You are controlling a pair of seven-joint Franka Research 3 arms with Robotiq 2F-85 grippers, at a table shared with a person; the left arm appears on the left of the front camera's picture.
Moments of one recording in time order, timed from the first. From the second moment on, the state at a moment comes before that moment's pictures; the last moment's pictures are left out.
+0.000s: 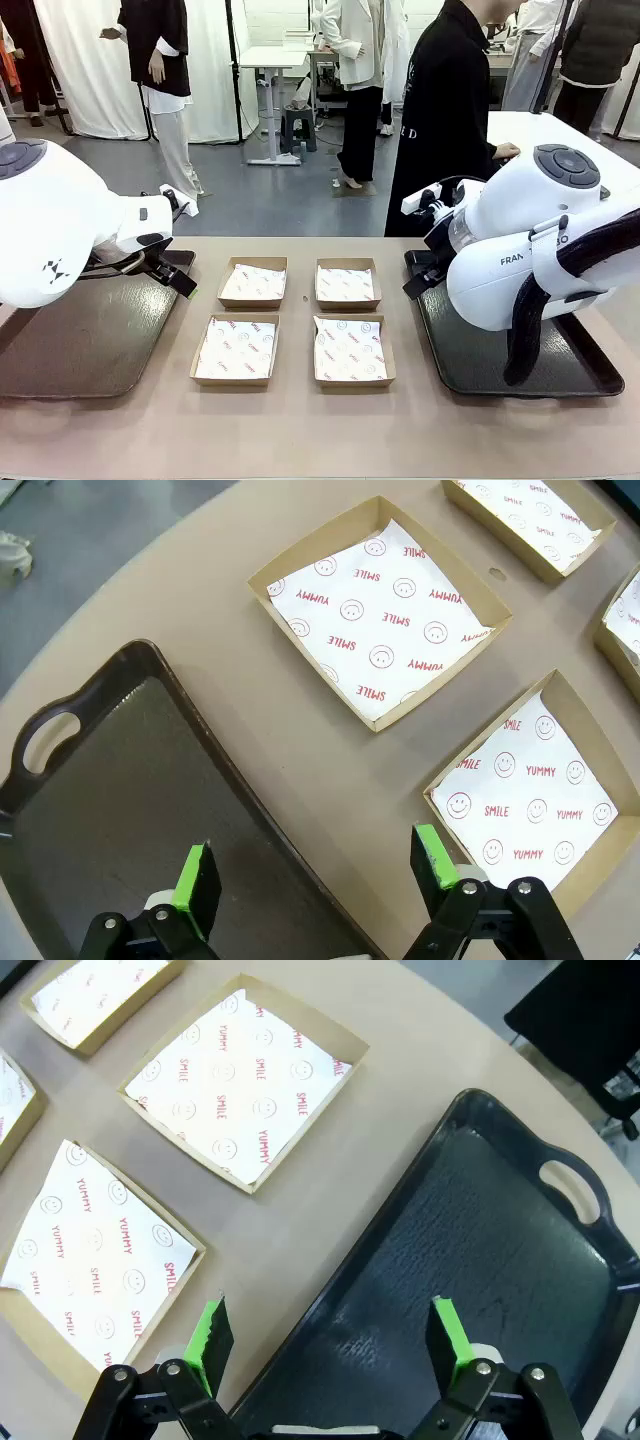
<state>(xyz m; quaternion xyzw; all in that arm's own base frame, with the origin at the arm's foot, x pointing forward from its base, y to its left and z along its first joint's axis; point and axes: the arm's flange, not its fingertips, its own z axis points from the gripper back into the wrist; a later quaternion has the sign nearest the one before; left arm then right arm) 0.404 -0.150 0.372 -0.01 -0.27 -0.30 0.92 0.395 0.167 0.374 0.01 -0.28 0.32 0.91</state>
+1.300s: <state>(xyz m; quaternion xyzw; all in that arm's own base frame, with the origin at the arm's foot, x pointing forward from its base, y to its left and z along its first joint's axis) 0.404 -0.150 0.372 -0.01 -0.27 -0.30 0.92 0.395 0.167 0.374 0.01 -0.28 0.32 0.91</state>
